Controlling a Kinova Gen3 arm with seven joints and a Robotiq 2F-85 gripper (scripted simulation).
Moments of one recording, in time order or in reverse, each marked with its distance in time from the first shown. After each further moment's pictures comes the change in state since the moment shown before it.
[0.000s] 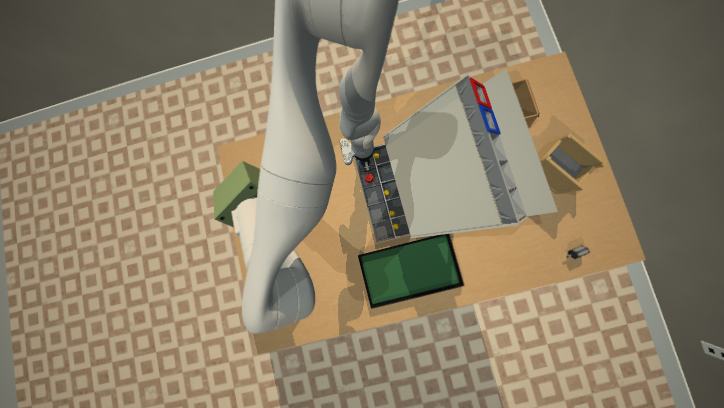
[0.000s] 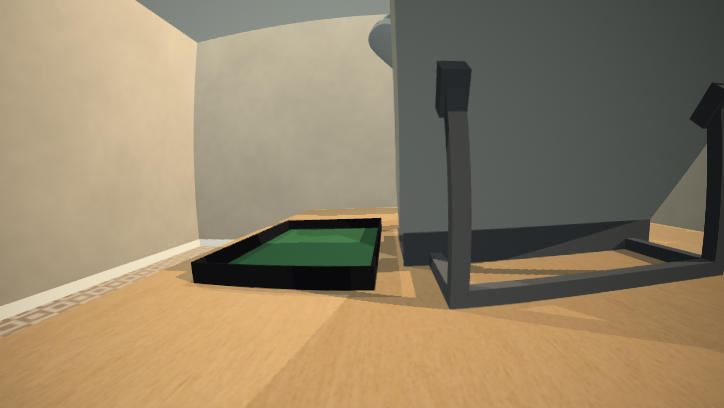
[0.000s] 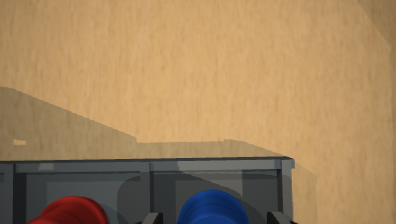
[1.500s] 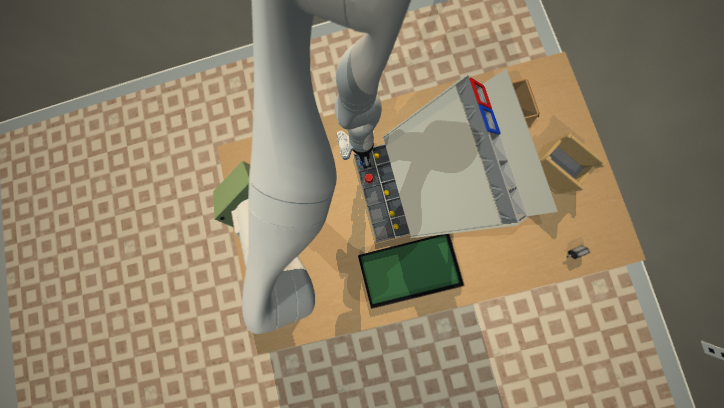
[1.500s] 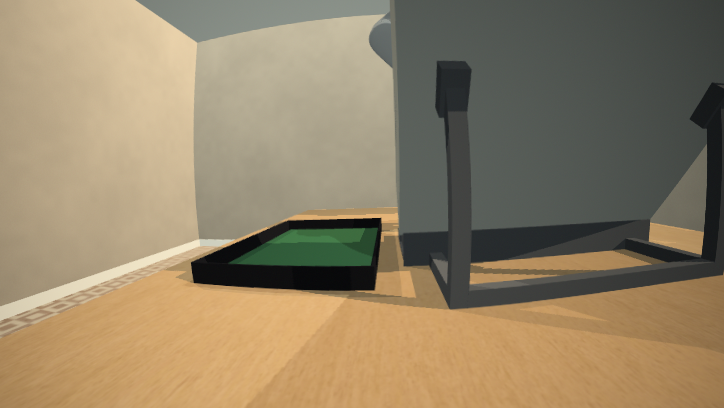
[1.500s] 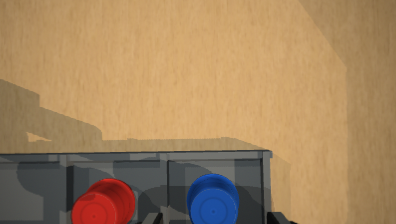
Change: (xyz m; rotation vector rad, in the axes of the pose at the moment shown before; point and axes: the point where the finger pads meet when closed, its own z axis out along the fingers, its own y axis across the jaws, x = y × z) arm 0.001 -0.001 -0.059 0.003 0.001 -0.001
